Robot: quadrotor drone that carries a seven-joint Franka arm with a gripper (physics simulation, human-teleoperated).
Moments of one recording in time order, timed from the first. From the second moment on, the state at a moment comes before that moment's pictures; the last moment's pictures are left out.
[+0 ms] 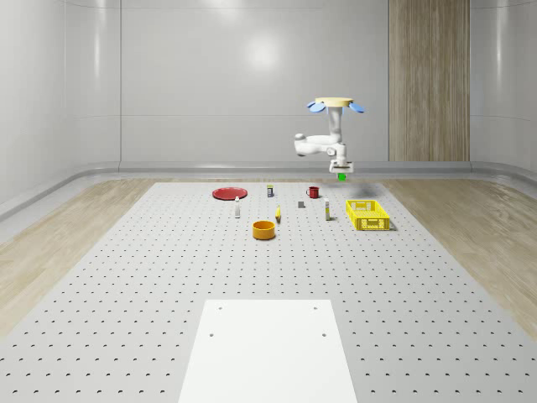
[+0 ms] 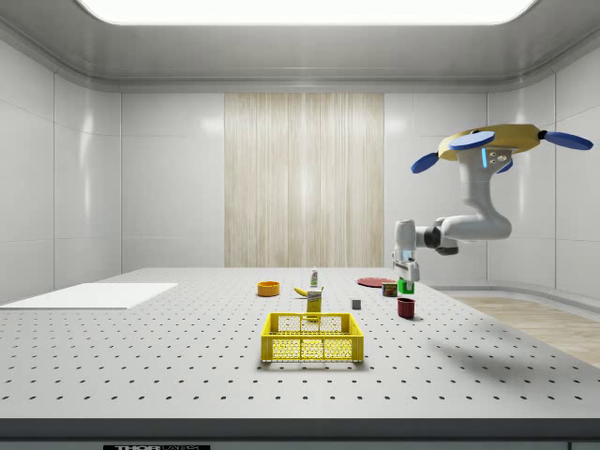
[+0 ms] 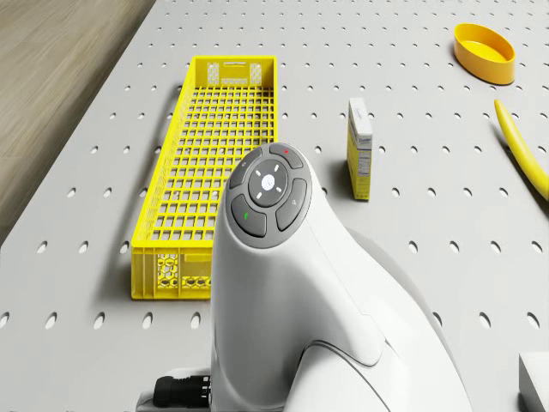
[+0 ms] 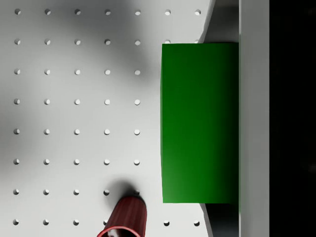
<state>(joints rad) -1.17 -1.45 1.39 -2.88 -1.77 1.50 1.69</state>
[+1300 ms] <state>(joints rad) -1.18 -1.50 1.40 -2.87 -1.75 1.55 1.70</state>
